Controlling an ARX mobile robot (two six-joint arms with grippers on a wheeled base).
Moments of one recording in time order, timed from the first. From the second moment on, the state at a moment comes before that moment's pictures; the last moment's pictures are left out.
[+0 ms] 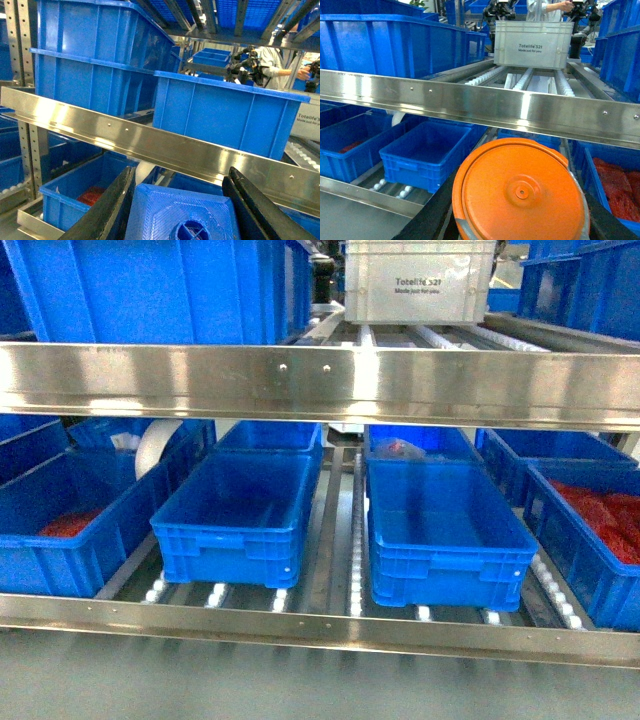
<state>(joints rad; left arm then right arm) -0.09 0.93 0.19 0.96 -0.37 -0.05 -0.04 0.81 0.16 0.63 -0.23 0.00</state>
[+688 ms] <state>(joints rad) -0.09 0.93 0.19 0.96 -0.37 -0.05 -0.04 0.80 0.16 0.64 -0.23 0.00</state>
